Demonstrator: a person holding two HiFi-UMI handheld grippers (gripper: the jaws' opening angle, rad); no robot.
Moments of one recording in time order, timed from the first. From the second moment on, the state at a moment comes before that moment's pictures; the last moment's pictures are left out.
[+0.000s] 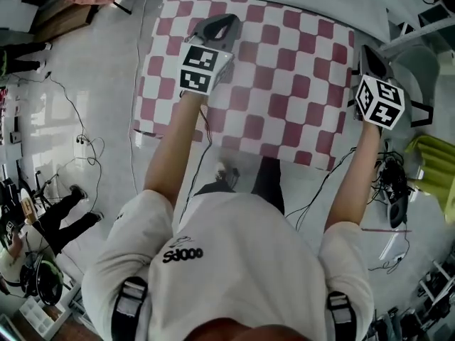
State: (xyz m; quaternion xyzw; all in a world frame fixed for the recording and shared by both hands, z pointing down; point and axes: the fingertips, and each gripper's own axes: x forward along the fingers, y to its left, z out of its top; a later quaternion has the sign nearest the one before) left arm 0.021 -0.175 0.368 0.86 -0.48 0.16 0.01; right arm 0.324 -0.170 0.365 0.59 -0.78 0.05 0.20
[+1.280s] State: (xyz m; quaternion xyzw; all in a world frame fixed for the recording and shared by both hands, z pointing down) left arm -0.111 0.124 0.171 0.89 -0.43 0.05 -0.14; right arm 0.076 0.142 0.177 0.56 -0.82 -0.09 0.12
